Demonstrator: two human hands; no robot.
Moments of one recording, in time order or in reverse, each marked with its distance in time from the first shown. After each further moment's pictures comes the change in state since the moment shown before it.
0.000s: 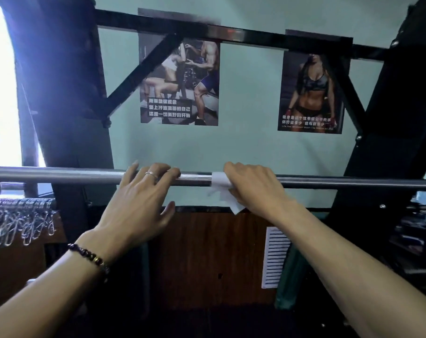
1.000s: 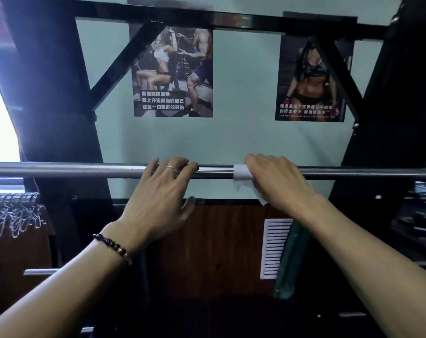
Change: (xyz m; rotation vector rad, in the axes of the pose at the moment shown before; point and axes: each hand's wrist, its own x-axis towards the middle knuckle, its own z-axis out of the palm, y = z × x) left_hand 0.043 0.117 0.014 -0.012 -0.080 0.007; right_hand -0.060 0.109 0.018 -0.003 0.037 0.073
